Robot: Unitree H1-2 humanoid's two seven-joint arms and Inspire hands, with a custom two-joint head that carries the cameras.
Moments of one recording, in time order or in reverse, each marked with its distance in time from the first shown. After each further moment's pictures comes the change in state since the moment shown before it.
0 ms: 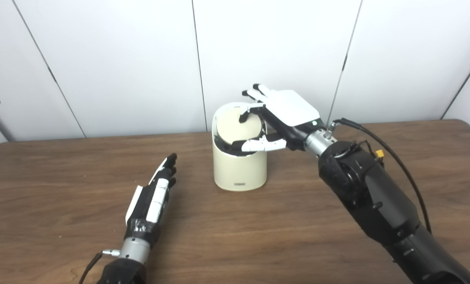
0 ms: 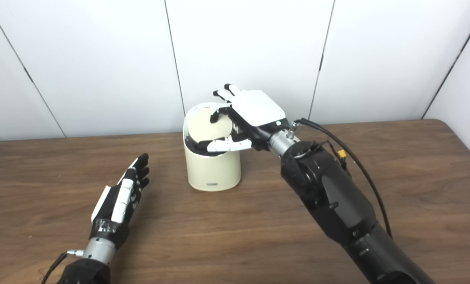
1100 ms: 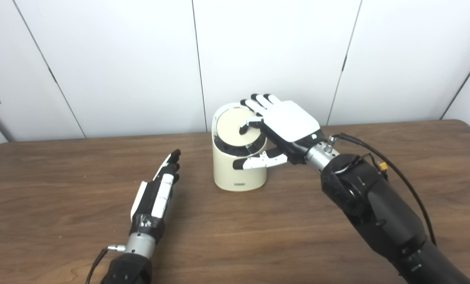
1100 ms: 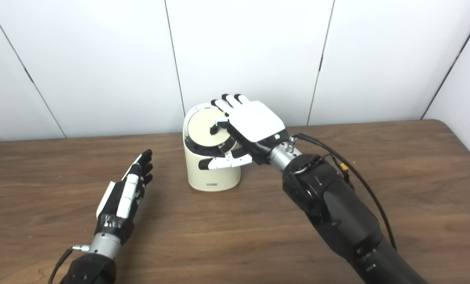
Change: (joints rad) left arm -0.022 -0.026 -0.009 -0.004 0.033 0.023 0.018; right arm 0.056 -0.014 0.040 -0.084 -0.128 -0.028 0.050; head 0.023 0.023
